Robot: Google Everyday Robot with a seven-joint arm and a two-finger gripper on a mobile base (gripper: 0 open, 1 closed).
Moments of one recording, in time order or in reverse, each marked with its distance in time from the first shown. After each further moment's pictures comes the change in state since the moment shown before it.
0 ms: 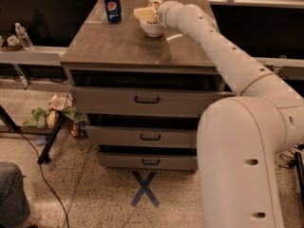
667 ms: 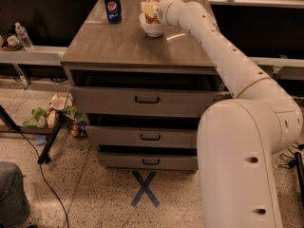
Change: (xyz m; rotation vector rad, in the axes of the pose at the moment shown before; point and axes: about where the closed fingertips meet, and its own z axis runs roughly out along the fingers) arm -0.015 0.000 0.003 -0.031 -0.045 0.008
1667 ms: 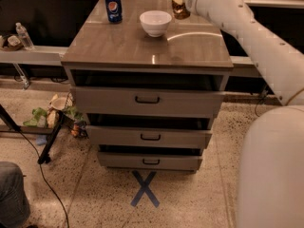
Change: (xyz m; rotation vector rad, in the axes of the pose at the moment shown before) arm -0.058 -0.063 -0.098 0.152 -0.058 -0.005
